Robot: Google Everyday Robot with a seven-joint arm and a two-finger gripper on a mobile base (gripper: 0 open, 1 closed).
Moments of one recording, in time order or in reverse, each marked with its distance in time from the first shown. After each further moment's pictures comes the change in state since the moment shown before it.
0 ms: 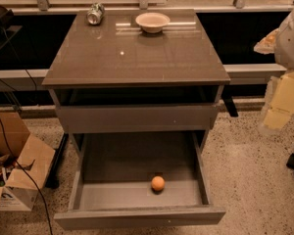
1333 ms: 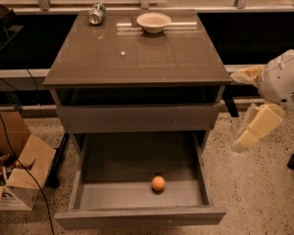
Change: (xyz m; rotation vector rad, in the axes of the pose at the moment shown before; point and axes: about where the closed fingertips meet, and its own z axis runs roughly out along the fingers) arm -0.015 0.013 0.070 -0.101 -0.386 0.046
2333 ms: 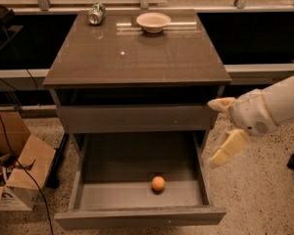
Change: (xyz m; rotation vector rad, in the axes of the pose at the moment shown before) arm 0.028 0.005 0.093 -0.109 -0.162 0.068
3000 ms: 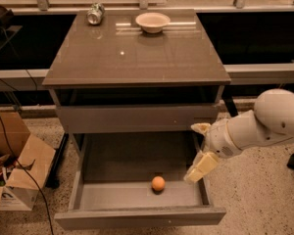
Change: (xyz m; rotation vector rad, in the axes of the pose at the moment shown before) arm 0.053 -0.006 0.102 -0.017 0.030 0.045
